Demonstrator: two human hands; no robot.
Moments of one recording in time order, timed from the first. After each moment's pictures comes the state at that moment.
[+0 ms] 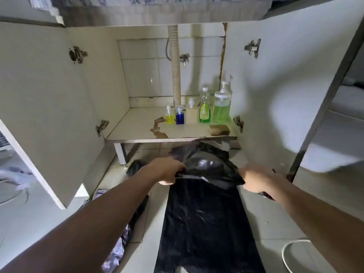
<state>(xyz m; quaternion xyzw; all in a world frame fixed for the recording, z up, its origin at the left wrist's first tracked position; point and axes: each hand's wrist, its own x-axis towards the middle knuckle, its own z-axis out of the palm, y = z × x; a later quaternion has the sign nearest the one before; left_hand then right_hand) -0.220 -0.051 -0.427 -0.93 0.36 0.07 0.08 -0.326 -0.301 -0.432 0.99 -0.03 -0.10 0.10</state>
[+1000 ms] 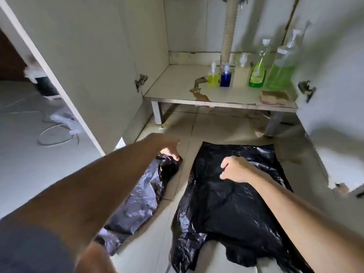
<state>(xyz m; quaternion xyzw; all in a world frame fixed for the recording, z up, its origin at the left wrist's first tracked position) -0.175 0.053 -0.481 -0.96 0.15 0.24 0.05 -0.259 -0.170 -0.523 0.95 -0.04 -0.22 -0.21</state>
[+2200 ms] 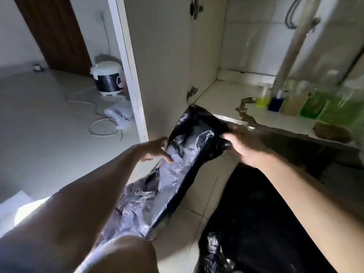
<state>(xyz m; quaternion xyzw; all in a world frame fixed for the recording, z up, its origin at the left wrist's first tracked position) -0.207 0.225 -0.466 -0.87 -0.08 0.23 -0.42 -0.210 -0.039 -0.419 0.79 0.09 -0.07 -0.61</state>
